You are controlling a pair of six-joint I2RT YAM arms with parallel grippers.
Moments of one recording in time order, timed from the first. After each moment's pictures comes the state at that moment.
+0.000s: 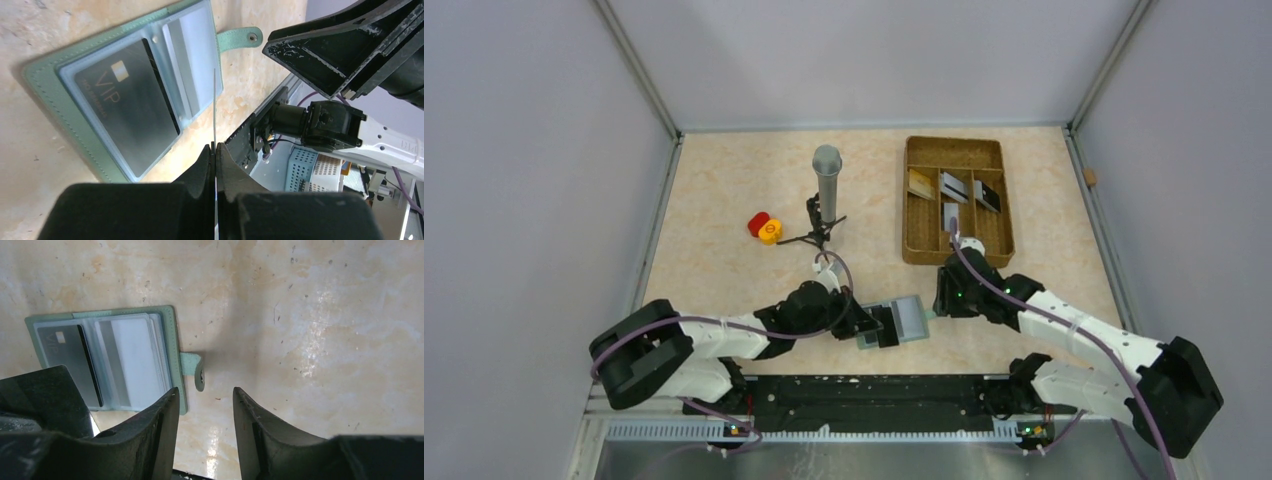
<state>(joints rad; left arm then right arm) -0.97 1.29 0.30 0.54 0.18 -1.22 0.72 1.00 0.58 -0.55 0.16 0.65</state>
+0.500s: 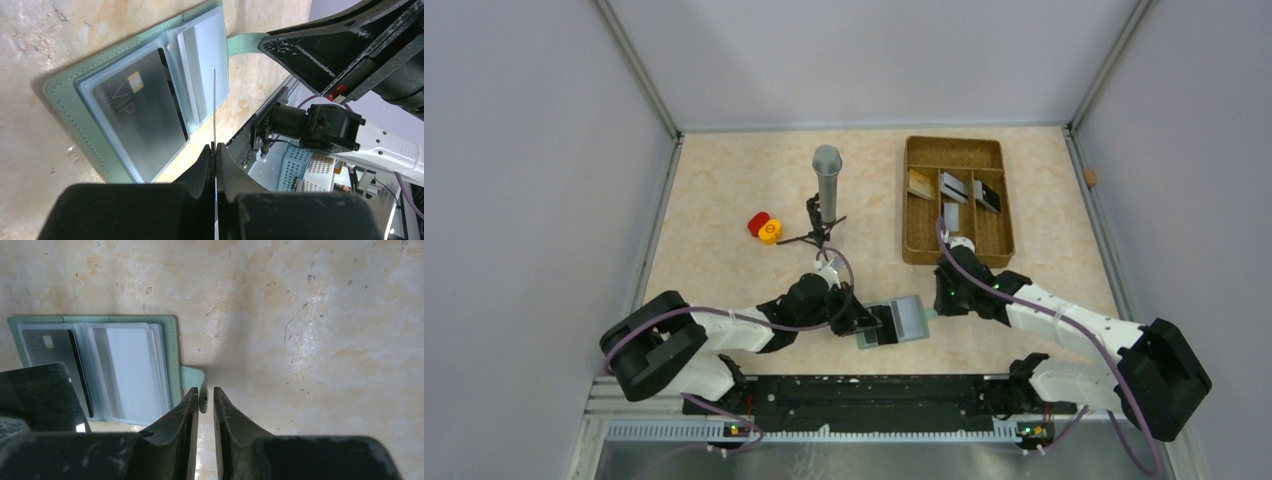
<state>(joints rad) -0.90 1.36 0.32 0.56 0.28 -1.23 0.72 1.12 0.58 -0.46 0.14 0.58</state>
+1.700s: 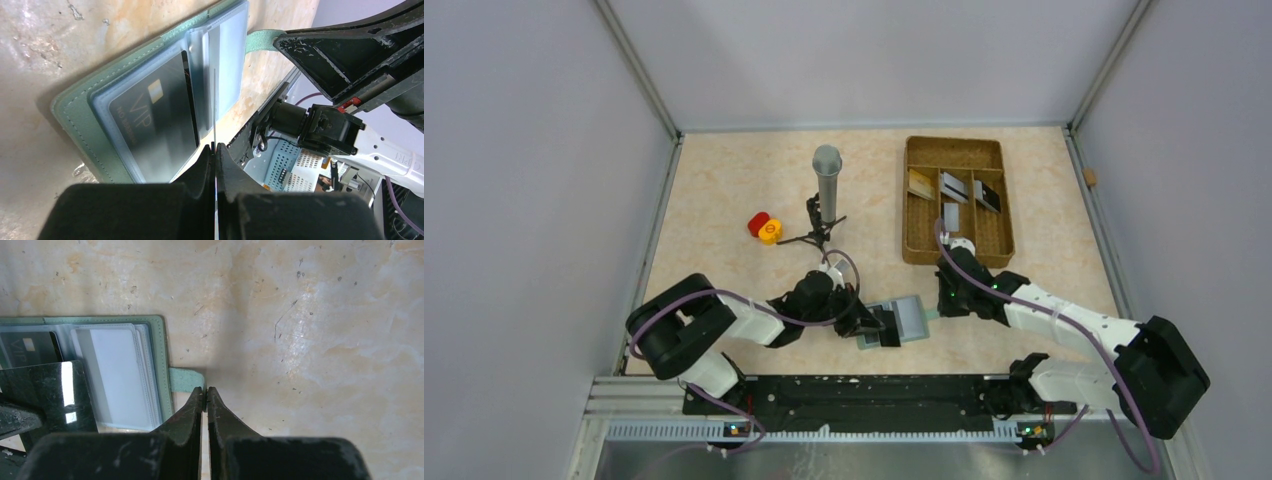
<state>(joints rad) -0.86 1.53 0.34 0.65 0.39 -1.29 0.72 1.13 0.57 -0.46 0.16 0.58</state>
